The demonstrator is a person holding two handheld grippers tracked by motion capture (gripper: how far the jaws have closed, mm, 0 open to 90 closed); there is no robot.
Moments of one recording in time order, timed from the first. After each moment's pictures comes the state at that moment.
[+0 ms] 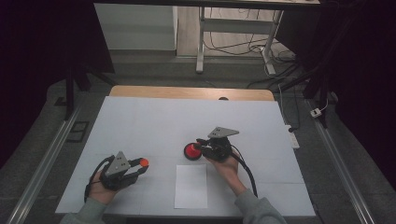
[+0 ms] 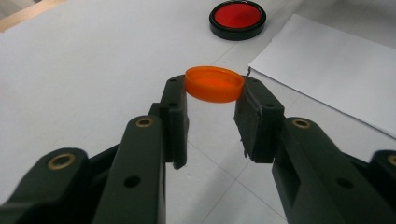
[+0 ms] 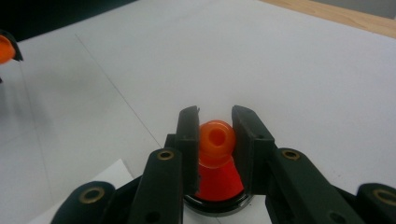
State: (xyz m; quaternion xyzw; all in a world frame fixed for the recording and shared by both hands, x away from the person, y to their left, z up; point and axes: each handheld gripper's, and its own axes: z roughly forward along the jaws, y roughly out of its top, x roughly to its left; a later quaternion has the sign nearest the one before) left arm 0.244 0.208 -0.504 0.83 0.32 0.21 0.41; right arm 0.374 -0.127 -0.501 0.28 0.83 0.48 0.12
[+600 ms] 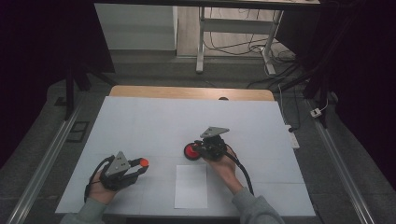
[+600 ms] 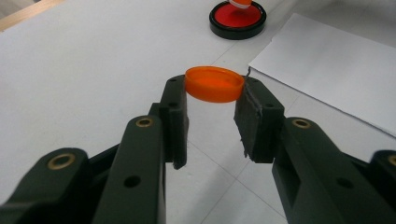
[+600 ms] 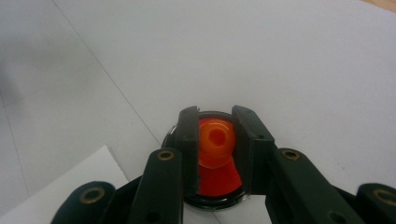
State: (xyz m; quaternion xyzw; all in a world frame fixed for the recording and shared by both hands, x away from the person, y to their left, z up) left arm 0.244 0.208 -0.504 0.83 0.32 0.21 0.41; right arm 0.378 -0.111 -0.504 0.28 0.86 0.42 0.12
